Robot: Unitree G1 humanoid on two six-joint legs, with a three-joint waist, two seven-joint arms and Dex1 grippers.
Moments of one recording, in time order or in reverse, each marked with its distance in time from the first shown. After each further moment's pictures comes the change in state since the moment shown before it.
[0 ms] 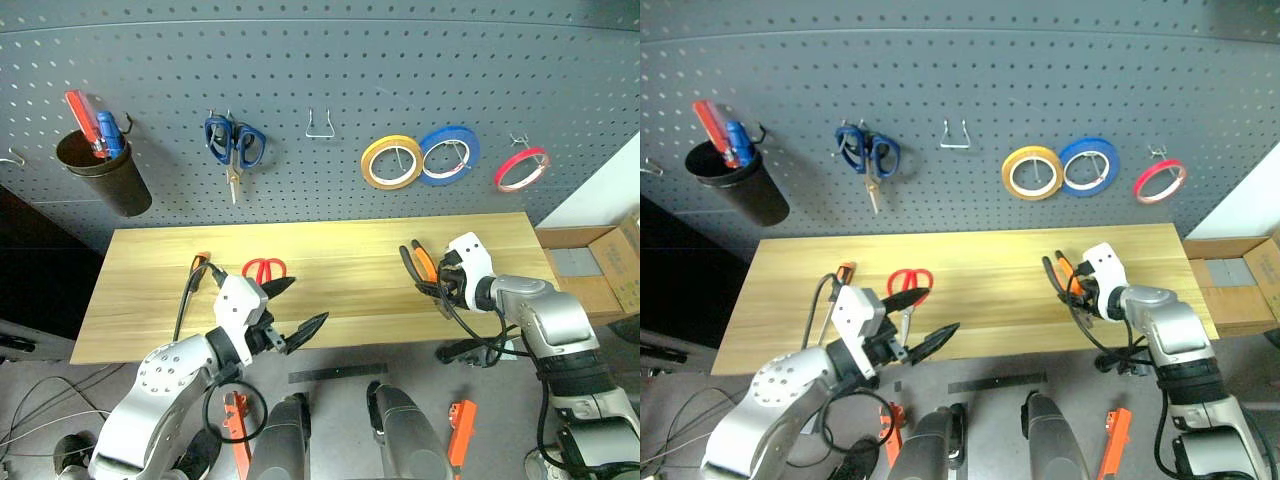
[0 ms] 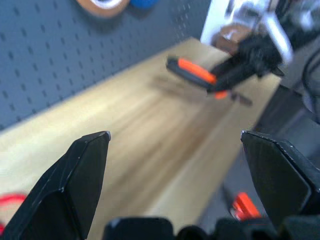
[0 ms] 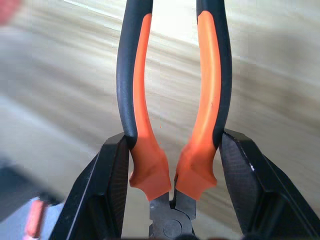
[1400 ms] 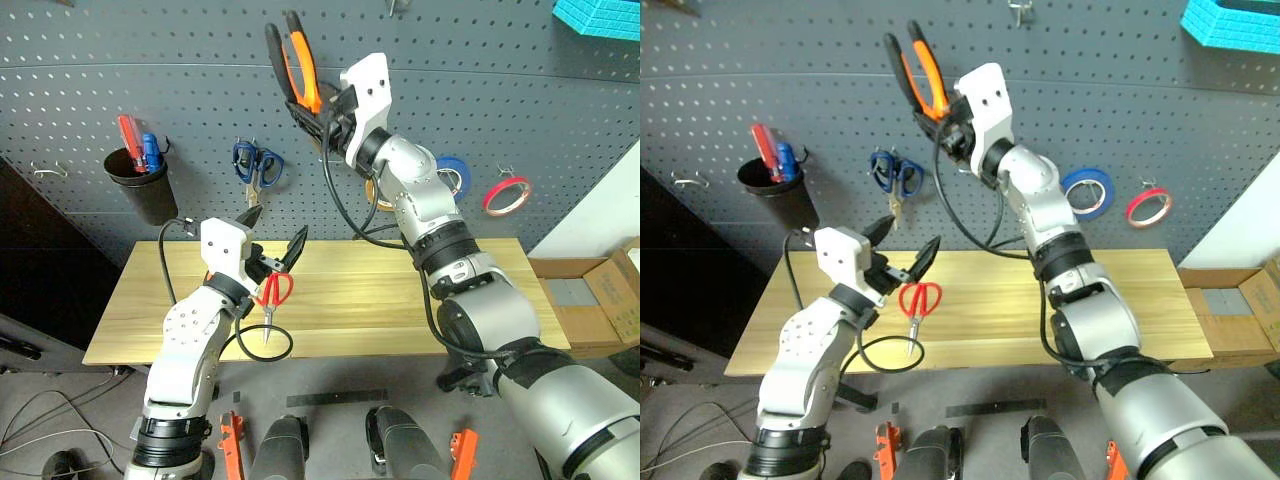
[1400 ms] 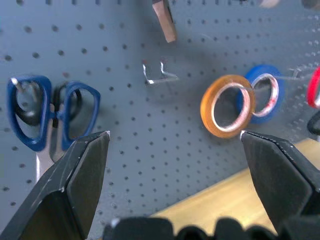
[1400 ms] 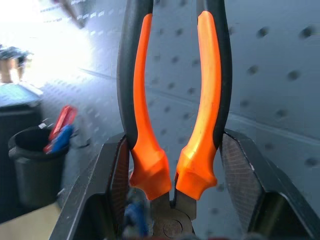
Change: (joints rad) left arm -0.314 -0.287 0.023 0.224 0.217 -0.193 0.338; right arm -0.863 0.534 -0.077 0.955 -0.108 -1.050 -0.232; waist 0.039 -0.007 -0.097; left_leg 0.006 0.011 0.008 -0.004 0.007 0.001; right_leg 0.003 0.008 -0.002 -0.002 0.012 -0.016
